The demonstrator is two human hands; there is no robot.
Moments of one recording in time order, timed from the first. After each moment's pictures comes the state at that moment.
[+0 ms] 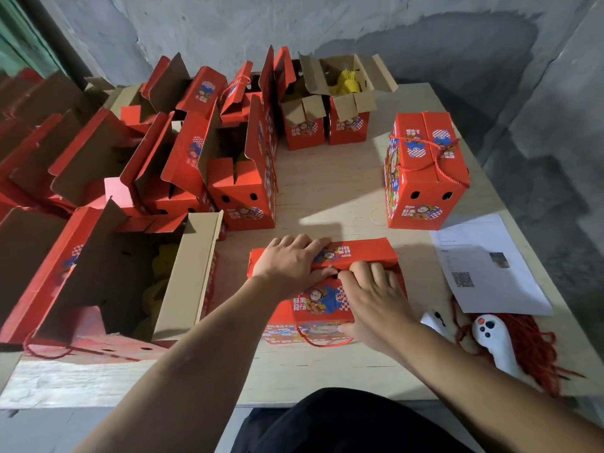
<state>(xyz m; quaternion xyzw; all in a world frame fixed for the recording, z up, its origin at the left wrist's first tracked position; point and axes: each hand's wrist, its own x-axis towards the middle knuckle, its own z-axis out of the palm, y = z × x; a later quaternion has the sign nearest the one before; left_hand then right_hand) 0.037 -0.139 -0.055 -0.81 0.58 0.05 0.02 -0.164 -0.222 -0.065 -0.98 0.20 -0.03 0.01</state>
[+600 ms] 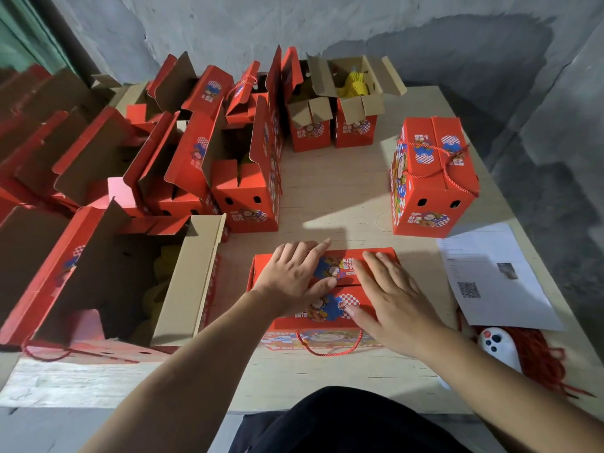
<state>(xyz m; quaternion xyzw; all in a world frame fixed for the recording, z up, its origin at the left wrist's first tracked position) 0.037 -0.127 -0.074 -0.80 0.59 0.02 -0.03 -0.177 -0.262 -0.070 -0.97 0.20 0.03 0.12</state>
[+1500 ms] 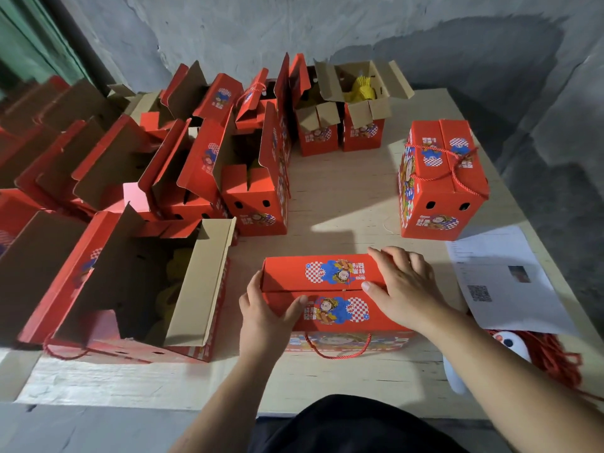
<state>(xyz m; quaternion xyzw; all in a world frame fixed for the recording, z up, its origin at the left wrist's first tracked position) -0.009 -0.052 -0.085 -0.88 0.13 0.18 -0.42 -0.154 -0.286 -0.068 -0.94 0.30 0.01 0.16</state>
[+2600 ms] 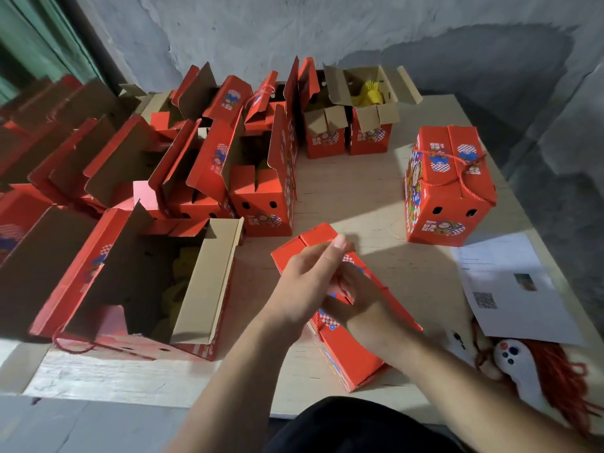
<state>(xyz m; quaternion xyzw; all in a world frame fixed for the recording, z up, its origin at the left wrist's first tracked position) -0.033 -0.104 0.051 -0.66 0.23 0.37 -0.61 -0.121 -0.198 -0.016 -0.77 0.15 -0.12 0.61</state>
